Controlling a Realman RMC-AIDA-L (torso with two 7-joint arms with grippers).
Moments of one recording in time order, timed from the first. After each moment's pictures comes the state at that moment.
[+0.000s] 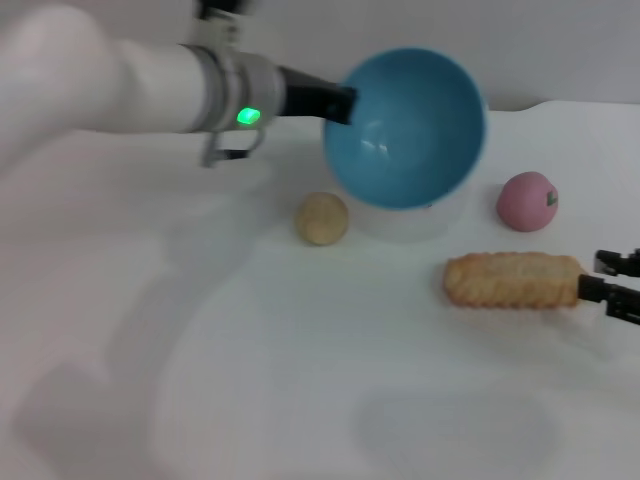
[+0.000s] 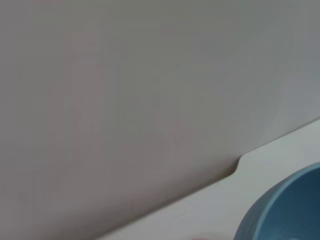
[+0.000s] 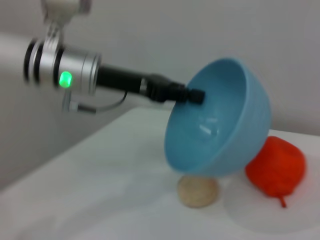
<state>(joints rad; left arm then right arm) -0.66 -2.06 1.61 0.95 2.17 0.61 -2.58 0.31 2.07 -0.66 -0.89 -2.02 -1.63 1.52</state>
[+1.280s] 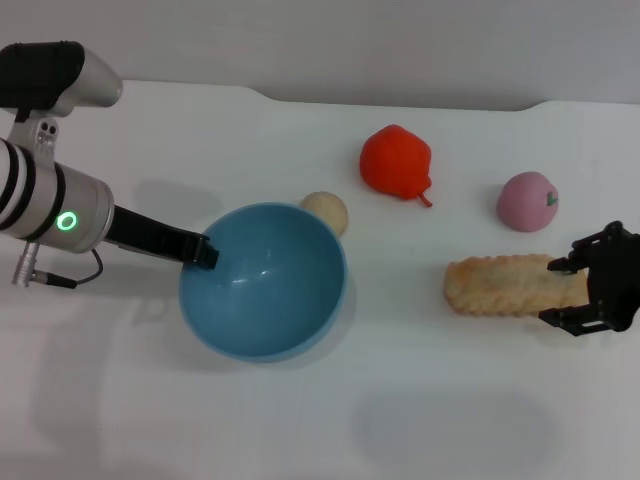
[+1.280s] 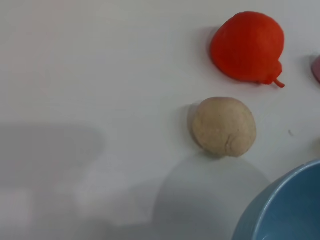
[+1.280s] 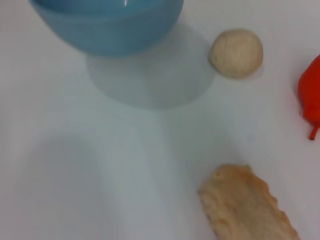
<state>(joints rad) -0.40 -2.06 1.29 1.23 2.40 1.34 -2.70 0.47 2.08 -1.24 -1.26 -2.49 -1.47 1.77</state>
